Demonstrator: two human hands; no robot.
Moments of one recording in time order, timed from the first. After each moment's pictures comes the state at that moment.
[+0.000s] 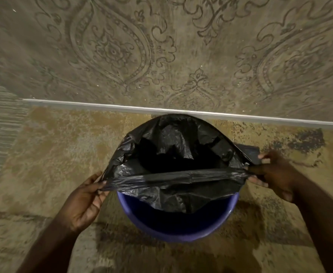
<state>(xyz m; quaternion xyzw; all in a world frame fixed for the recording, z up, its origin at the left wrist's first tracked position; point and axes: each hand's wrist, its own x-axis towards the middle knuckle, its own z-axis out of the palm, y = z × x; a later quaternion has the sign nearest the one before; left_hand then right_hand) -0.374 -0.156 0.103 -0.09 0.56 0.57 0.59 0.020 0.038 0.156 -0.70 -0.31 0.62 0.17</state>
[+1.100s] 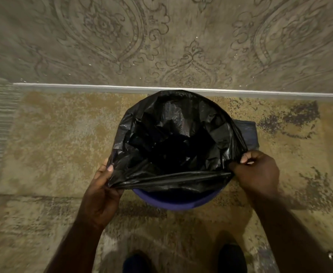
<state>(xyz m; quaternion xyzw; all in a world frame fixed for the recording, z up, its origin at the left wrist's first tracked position) -0.317 -0.187 0.121 -0.06 0.48 0.63 0.61 -0.016 -0.060 0.159 -0.78 -0.49 0.32 0.24</state>
